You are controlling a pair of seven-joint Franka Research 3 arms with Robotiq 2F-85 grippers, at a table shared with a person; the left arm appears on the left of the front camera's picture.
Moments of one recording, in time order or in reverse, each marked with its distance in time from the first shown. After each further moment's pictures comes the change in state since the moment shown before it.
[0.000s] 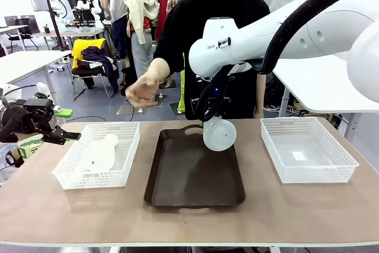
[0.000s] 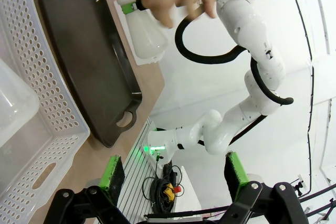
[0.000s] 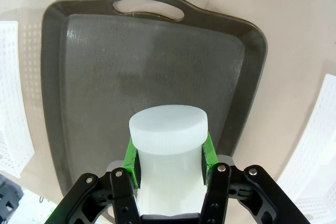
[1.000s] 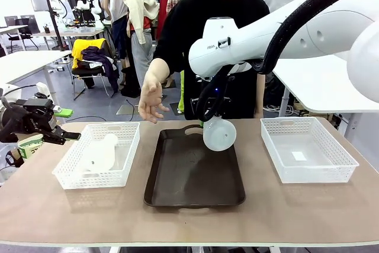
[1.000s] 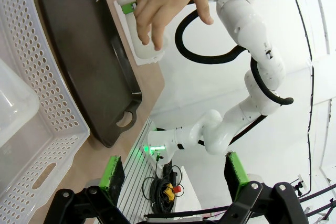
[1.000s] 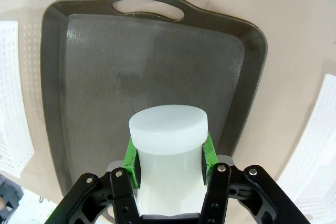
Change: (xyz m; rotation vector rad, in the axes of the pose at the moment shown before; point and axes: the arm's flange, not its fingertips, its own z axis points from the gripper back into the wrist) left arm 0.000 0.000 0.000 0.000 0.000 0.000; right arm 0.000 0.000 0.000 0.000 0.000 0.000
